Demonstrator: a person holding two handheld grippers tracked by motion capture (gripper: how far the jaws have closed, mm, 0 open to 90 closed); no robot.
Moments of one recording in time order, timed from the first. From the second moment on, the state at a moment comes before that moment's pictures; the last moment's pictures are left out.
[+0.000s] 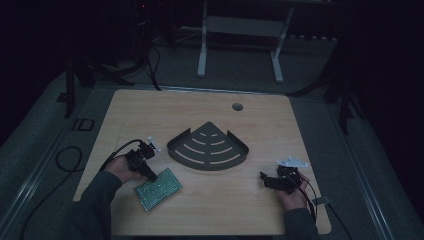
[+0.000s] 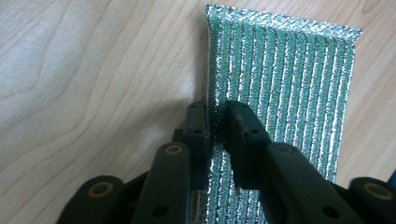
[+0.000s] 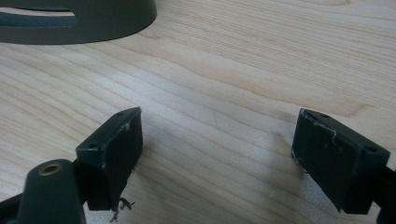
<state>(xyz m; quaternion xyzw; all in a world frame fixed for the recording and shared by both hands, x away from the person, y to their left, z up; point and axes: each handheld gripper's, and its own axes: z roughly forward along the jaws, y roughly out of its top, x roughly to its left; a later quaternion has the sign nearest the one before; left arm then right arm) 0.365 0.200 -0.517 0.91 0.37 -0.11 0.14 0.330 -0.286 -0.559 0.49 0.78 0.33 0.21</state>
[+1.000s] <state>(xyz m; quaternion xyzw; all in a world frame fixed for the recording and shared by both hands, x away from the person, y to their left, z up) 0.361 0.193 -0.482 0.93 0.35 -0.06 0.14 0.330 -0.286 -0.559 0.49 0.78 0.33 0.21</state>
